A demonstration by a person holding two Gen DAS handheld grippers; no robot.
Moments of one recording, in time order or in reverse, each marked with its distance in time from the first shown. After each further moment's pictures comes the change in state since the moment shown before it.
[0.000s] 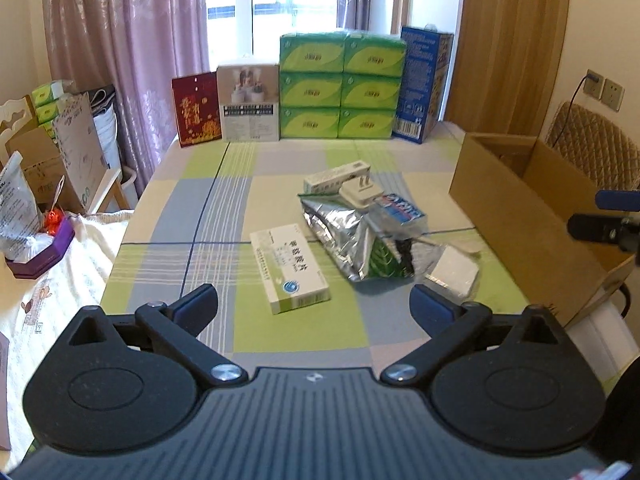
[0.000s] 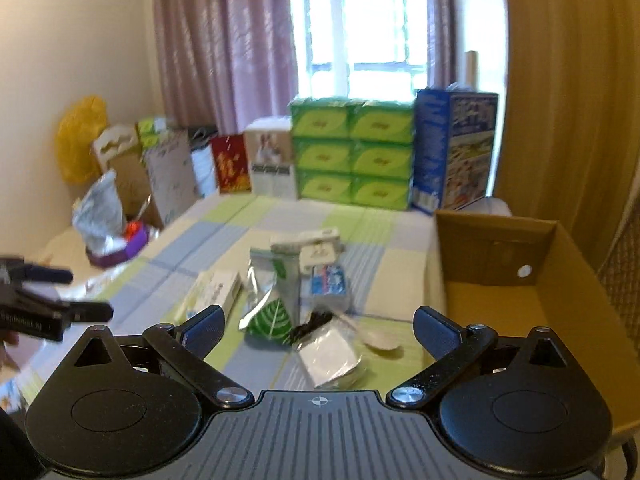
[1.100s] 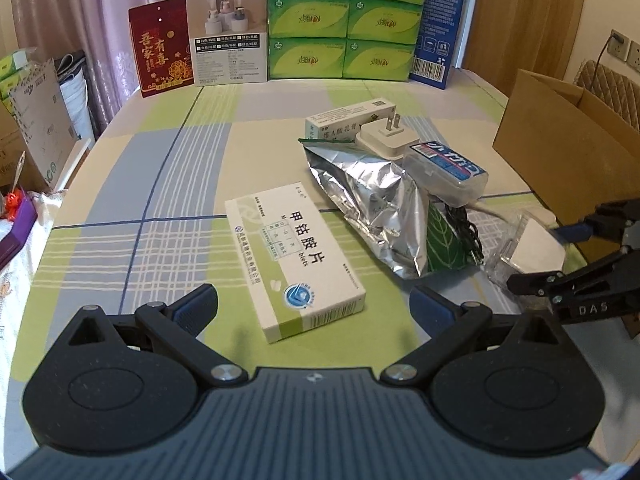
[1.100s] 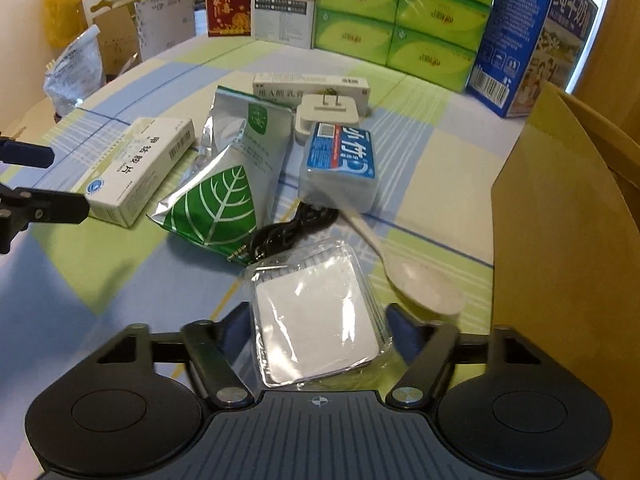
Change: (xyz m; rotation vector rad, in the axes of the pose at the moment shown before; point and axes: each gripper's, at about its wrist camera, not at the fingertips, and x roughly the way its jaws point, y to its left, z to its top) left arm 0.150 0.022 -0.006 0.017 0.110 -0.046; right arm 0.191 -0.013 -0.047 -0.164 0.350 -0.022
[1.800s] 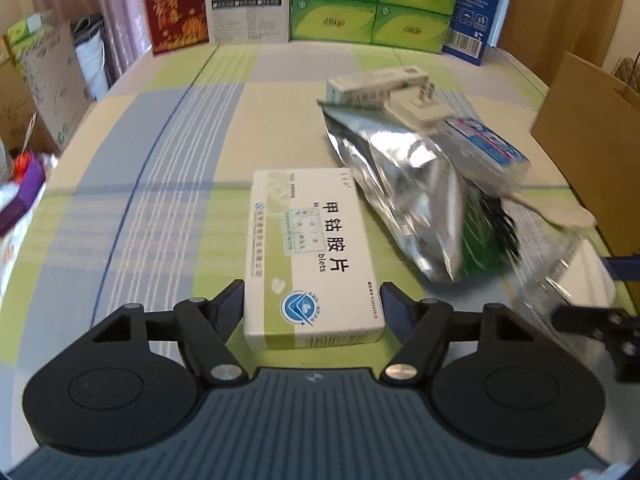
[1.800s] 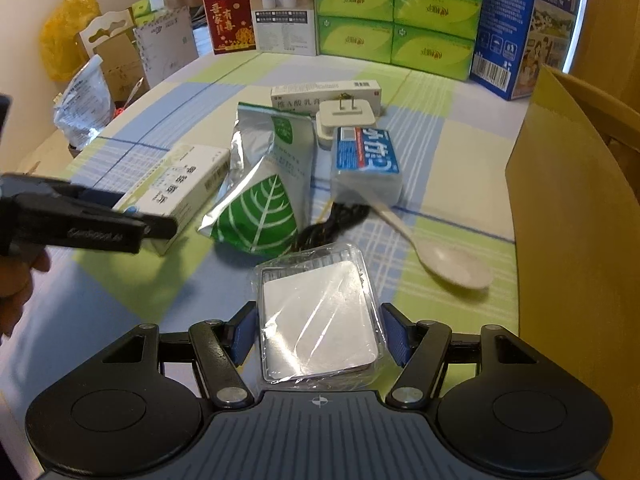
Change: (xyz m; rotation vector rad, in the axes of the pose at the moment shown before) left arm 0.029 -0.003 -0.006 -0.074 0.109 0.057; right arm -0.021 0.013 -0.005 0.111 -0.007 0.078
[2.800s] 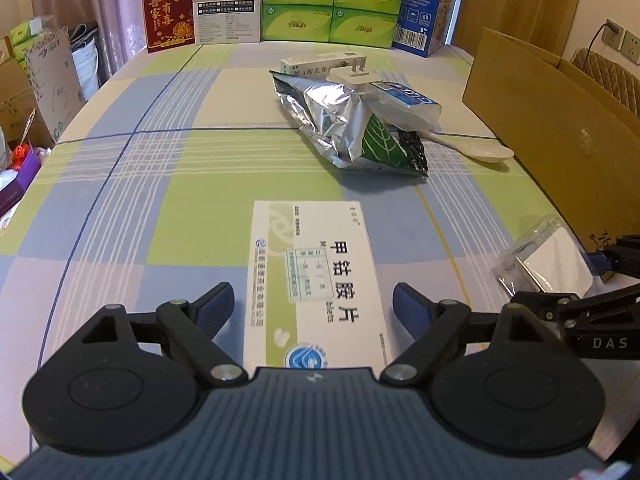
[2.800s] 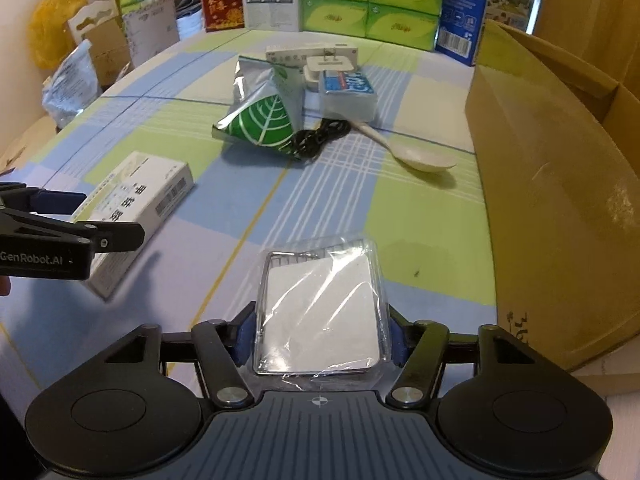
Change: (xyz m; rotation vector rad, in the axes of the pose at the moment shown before) left arm -0.059 -0.037 -0.080 0.024 -0.068 -0.046; right arm -0.037 0.018 -0.081 0.027 0.002 -0.092
